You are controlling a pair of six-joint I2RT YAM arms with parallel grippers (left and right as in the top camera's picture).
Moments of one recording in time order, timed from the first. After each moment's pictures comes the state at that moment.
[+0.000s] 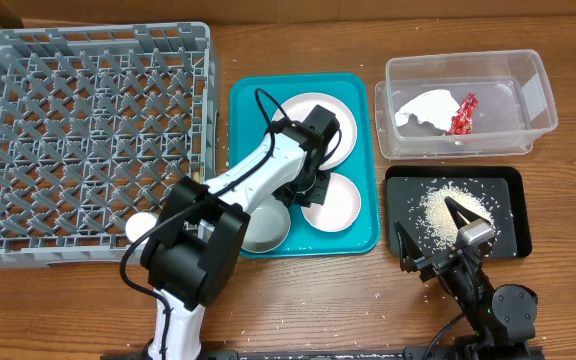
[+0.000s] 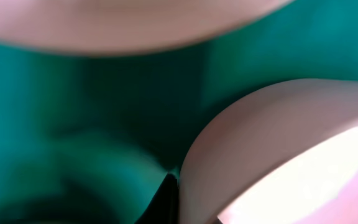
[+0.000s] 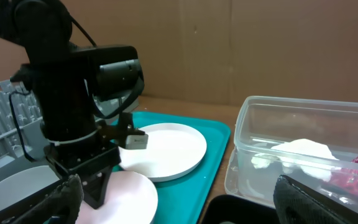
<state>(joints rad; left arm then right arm) -0.59 2.09 1.51 -0.97 0.10 -0.34 0.14 0.01 0.02 -0.01 -0.31 0.07</state>
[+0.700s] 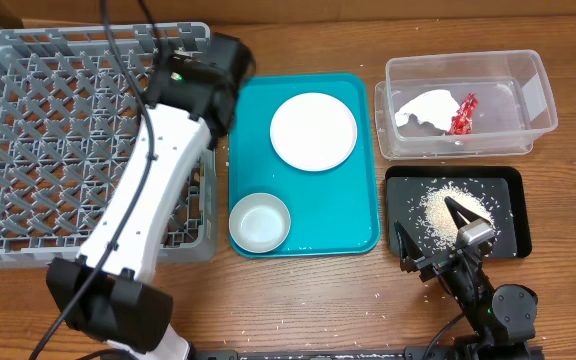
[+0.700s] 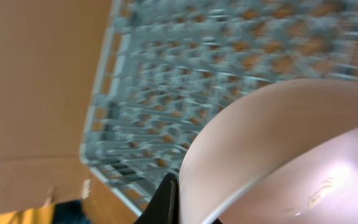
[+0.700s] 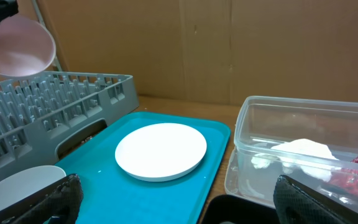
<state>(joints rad) -0.30 1.78 1.79 -1.40 -0.88 -0.40 0.14 0.01 0.02 -0.01 -0.31 0.07</state>
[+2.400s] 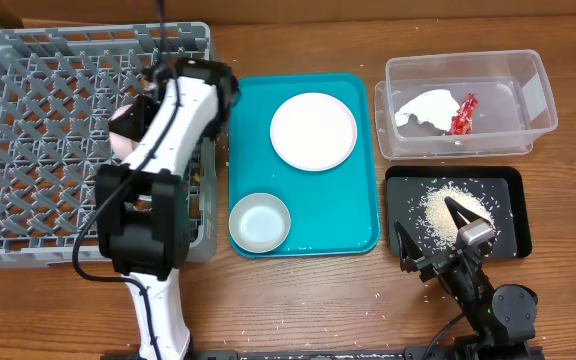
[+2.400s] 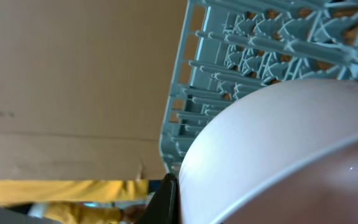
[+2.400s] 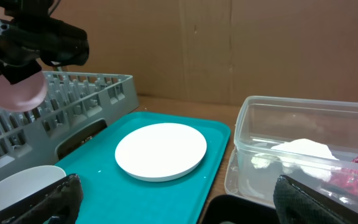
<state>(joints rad) -0.18 2.14 1.79 -1.56 -1.27 -0.64 0.14 0.01 0.02 -0.01 -0.31 0.07</state>
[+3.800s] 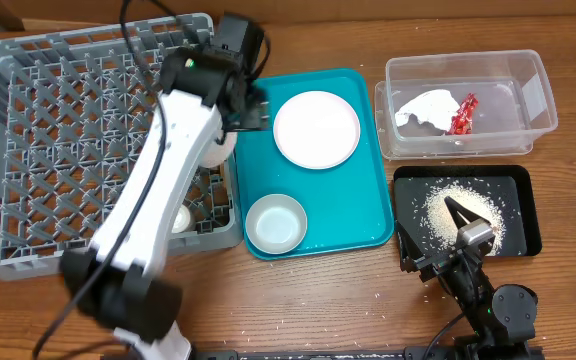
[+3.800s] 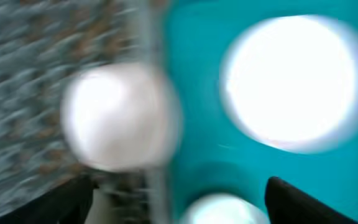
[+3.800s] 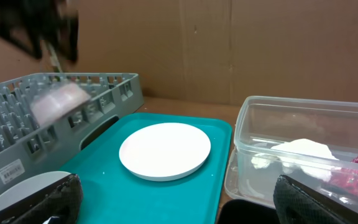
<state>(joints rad) -0.35 1.83 1.90 -1.28 -0.19 -0.38 0.14 0.01 0.02 -0.01 -0.31 0.07</state>
